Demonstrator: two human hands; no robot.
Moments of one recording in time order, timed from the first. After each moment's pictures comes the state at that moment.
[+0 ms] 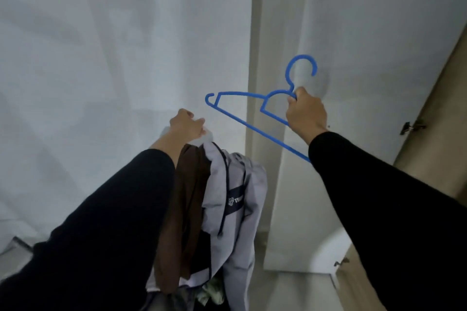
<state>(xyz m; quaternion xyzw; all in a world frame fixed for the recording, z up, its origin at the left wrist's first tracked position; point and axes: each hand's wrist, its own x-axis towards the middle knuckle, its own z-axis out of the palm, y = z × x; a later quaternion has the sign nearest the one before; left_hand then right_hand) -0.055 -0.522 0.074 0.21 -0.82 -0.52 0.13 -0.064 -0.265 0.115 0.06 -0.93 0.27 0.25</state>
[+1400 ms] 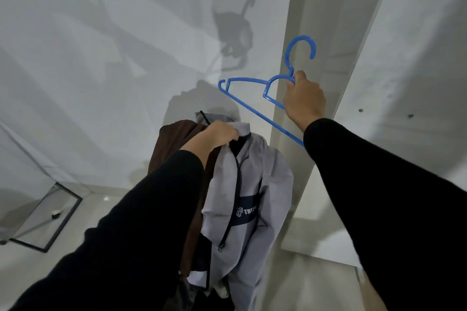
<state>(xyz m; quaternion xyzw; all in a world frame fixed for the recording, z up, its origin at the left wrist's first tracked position) -0.187 -0.494 -0.022 0.24 -0.90 -0.36 -0.07 -0.243 -0.332 0.032 0.12 -0.94 0.28 0.15</state>
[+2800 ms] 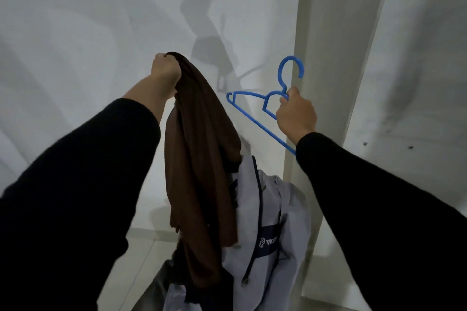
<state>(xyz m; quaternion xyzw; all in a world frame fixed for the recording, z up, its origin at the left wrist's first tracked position) -0.161 -0.611 0.178 0.28 -0.73 -0.54 0.31 -0.202 -0.375 0.092 0.12 -0.90 0.39 0.18</state>
